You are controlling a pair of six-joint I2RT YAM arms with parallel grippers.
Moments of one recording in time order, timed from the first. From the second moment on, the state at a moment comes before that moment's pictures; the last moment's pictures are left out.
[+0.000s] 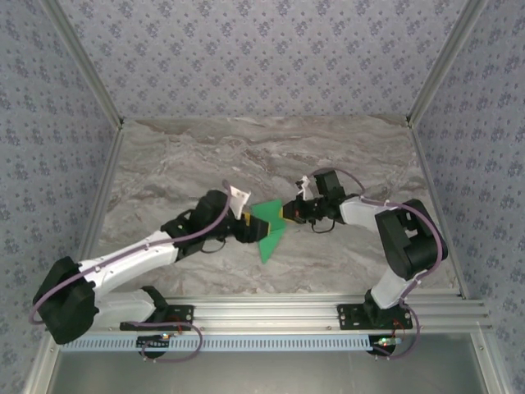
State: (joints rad) left arm -0.86 1.19 0.68 -0.09 0.23 -0.49; right arm 0.41 1.67 0.81 -0.02 -0.78 0.64
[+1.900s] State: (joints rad) left arm -1.20 1.77 1.03 -0.48 -0.45 -0.51; right arm 0.48 1.75 0.97 -0.28 -0.62 0.77
